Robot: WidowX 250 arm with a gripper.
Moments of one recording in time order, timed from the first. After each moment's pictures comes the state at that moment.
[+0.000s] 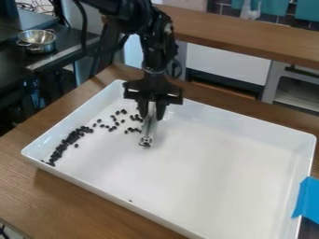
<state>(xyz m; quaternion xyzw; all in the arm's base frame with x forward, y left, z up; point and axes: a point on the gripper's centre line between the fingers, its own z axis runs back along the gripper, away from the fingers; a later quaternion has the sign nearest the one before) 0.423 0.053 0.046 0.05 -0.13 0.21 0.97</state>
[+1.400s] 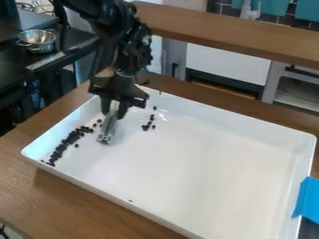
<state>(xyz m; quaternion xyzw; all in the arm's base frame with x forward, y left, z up) 0.393 0.117 0.042 0.18 -0.11 0.22 0.95</state>
